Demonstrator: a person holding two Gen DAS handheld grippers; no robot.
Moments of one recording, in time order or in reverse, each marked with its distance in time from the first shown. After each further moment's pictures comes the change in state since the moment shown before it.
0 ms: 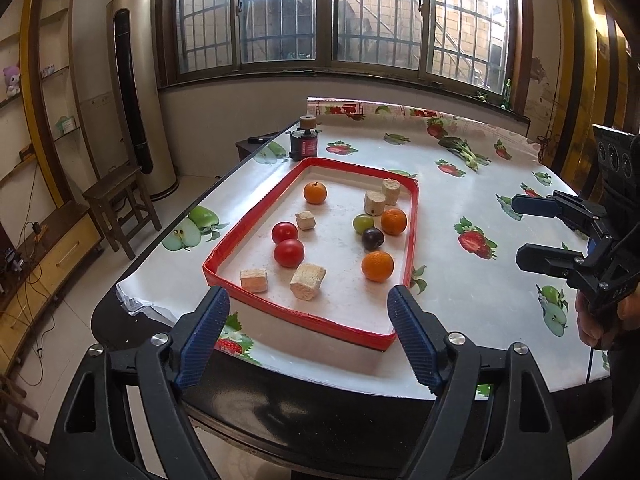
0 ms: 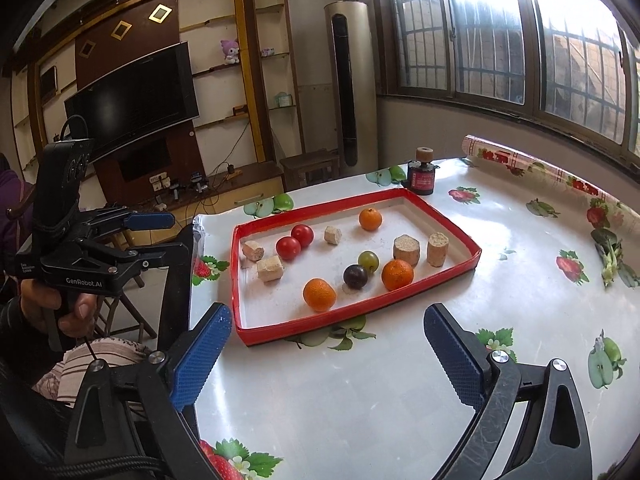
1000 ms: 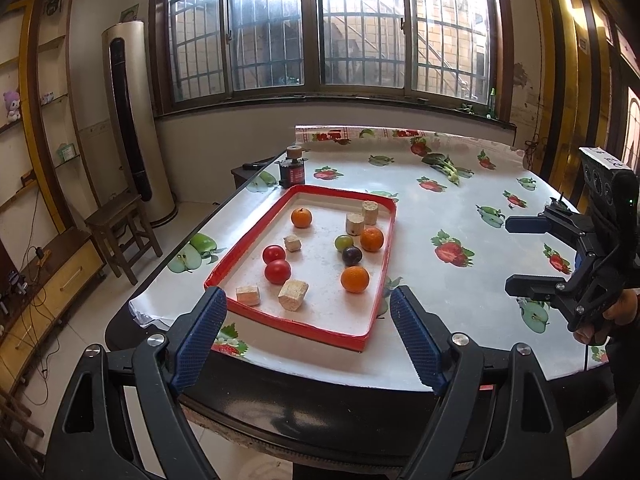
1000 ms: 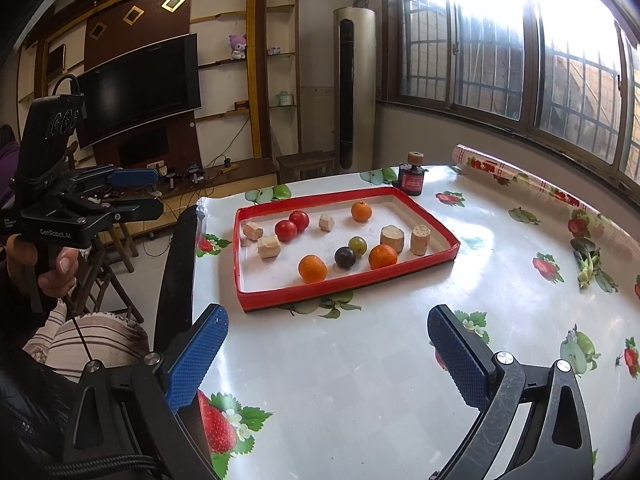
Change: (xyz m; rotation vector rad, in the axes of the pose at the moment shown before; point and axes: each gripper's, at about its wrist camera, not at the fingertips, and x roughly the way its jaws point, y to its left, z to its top) left arm -0.038 -0.019 0.000 0.041 -0.085 -0.007; right arm -0.034 0.004 -0.026 -0.068 -0.003 -0.041
